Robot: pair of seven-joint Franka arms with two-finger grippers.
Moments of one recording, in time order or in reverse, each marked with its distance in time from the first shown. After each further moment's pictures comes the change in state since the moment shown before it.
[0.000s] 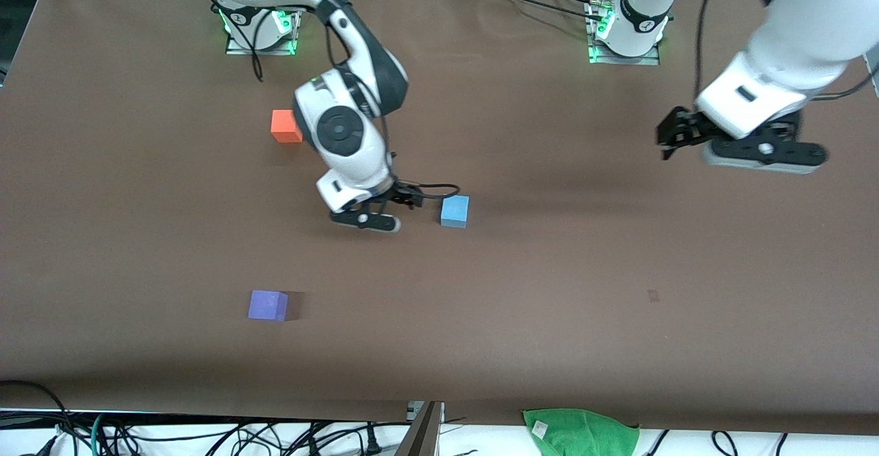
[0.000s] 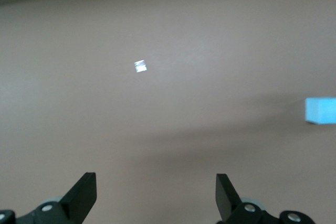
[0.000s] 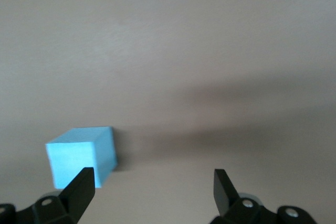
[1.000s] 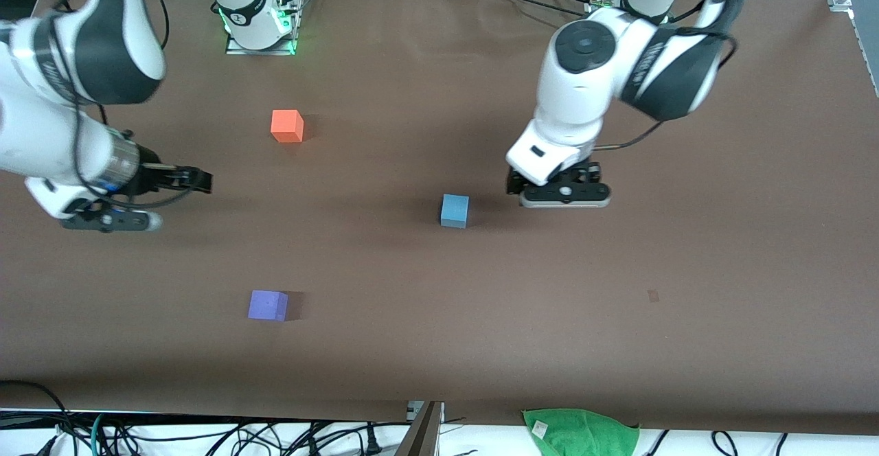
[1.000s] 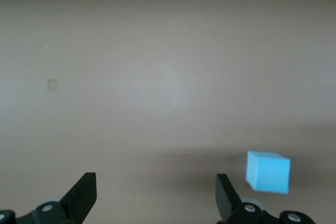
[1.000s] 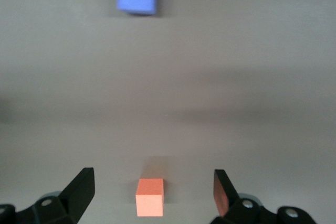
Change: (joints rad) left arm -0.172 0.248 -0.166 -0.030 0.142 0.324 -0.520; right arm -0.473 -0.316 -0.010 0.001 -0.101 -0.534 -0.654
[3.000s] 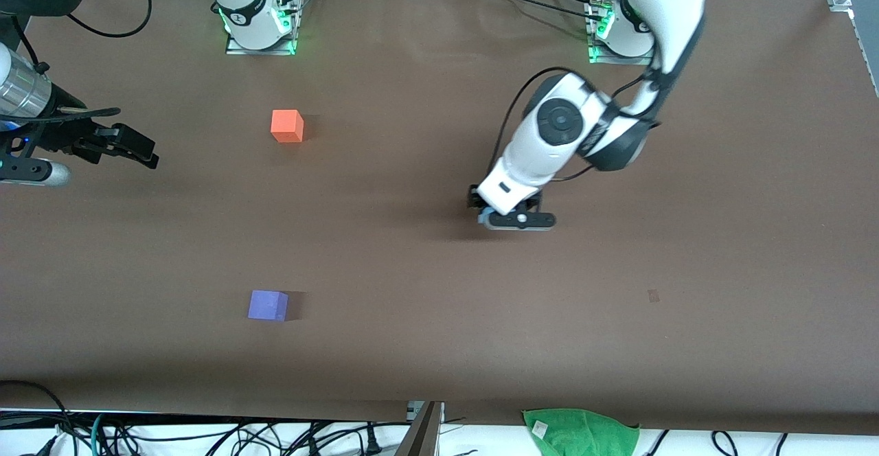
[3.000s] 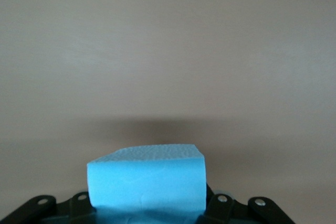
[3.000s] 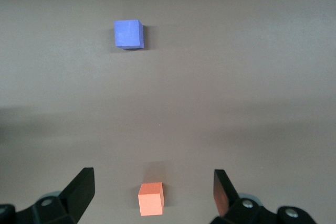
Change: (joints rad) left arm -0.070 0.285 -0.042 -0.089 -0.198 0.448 -0.115; right arm -0.082 -0.179 -0.008 0.017 -0.002 -0.028 0.023
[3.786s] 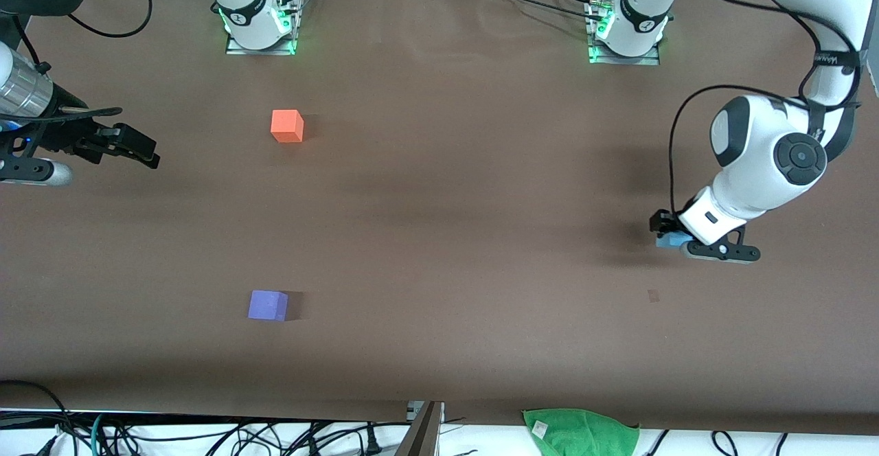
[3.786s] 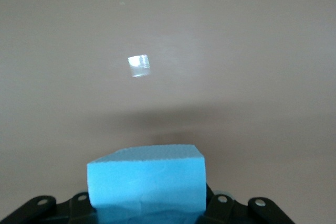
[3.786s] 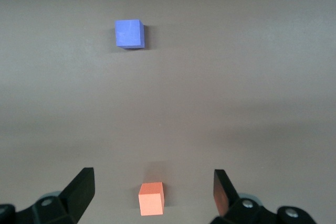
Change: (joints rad) left arm 0.387 -0.264 0.150 -0.167 0.000 -0.245 0.641; right arm 0.001 0.000 0.002 0.000 0.000 0.000 0.000
